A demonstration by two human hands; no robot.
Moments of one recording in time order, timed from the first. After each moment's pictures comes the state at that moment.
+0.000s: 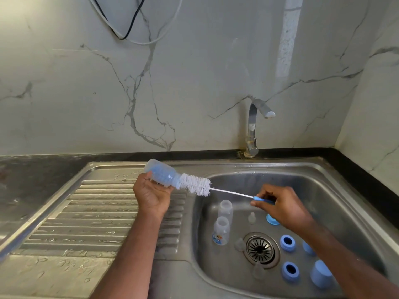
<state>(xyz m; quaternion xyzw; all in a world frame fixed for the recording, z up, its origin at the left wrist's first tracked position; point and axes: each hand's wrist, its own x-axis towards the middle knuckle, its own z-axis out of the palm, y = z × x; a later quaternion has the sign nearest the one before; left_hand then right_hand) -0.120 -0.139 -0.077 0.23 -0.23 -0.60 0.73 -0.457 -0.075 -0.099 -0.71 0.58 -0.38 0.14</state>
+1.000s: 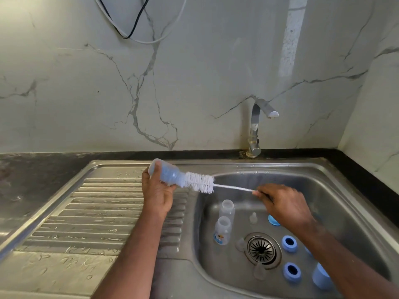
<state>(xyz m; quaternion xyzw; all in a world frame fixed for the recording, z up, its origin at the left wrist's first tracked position) -0.124 -0.141 -0.076 0.30 -0.25 -0.57 0.72 -0.447 -0.076 -0.090 -0.72 0.64 -0.26 -0.09</state>
